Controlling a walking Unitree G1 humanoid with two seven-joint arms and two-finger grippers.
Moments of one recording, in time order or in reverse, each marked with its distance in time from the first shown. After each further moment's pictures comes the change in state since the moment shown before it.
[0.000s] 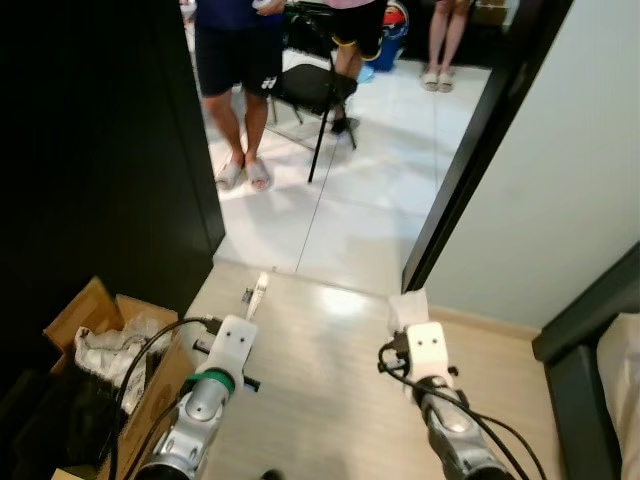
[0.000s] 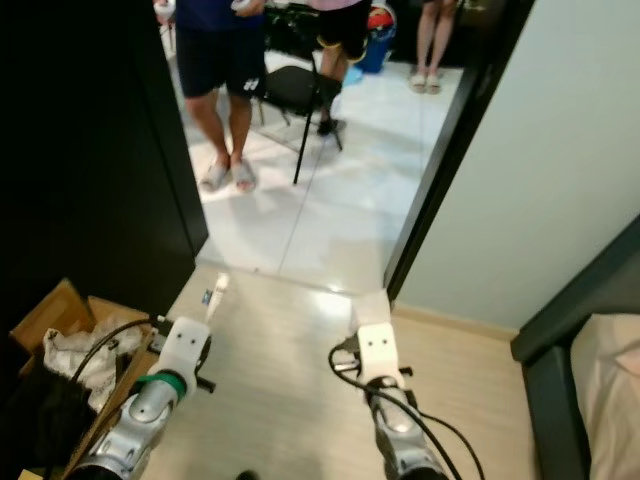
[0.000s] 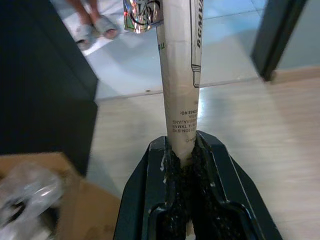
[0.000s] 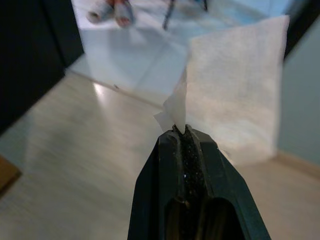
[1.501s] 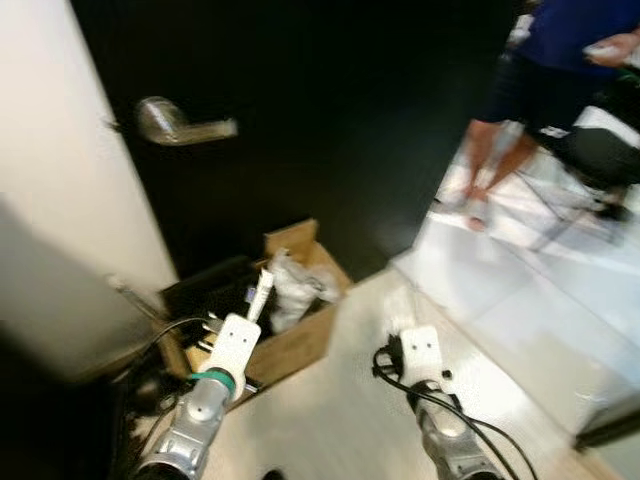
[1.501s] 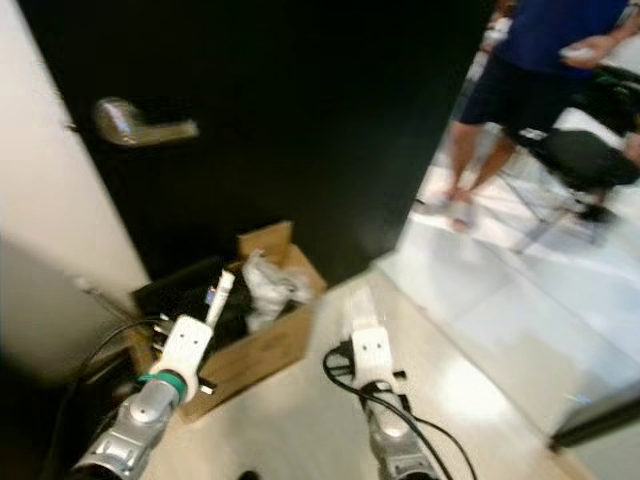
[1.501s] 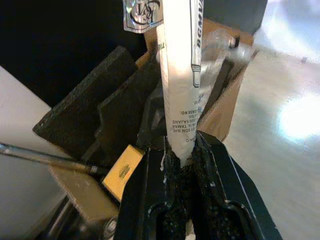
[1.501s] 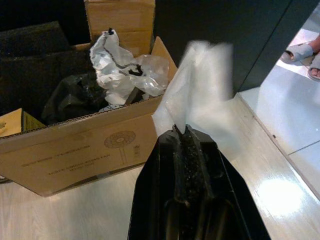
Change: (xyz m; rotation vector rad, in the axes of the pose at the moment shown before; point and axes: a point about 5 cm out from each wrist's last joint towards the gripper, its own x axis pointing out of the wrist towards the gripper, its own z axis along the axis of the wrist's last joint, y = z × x) left arm 0.002 -0.001 0.000 0.001 -0.007 0.005; right arm -0.006 0.004 -0.009 0.014 0.014 0.022
